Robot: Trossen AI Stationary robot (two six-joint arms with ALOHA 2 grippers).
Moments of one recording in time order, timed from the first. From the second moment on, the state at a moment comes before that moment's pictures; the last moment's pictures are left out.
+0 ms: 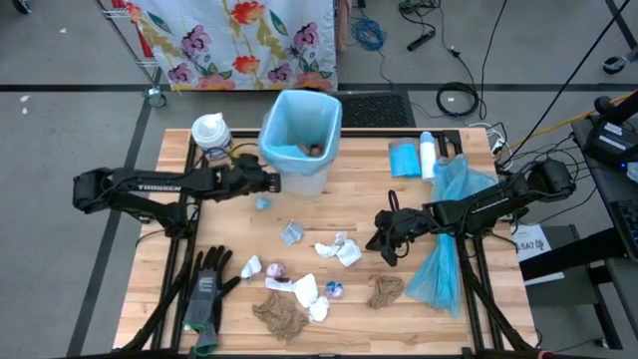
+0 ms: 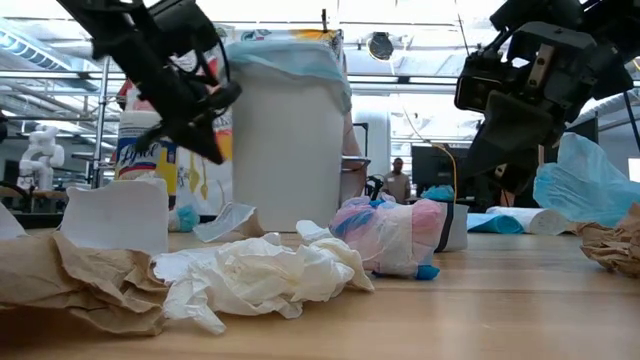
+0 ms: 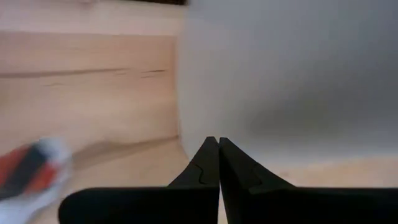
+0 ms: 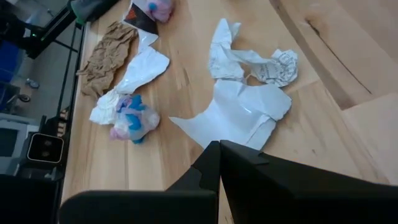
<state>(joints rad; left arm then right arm) 0.26 1.15 0.61 -0.22 -0.38 -0.96 0.17 1.27 0.42 0.21 -0.08 0.68</state>
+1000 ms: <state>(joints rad) 0.06 1.26 0.61 -0.11 -0.06 -0.94 0.14 1.27 0.42 0.21 -0.08 0.66</state>
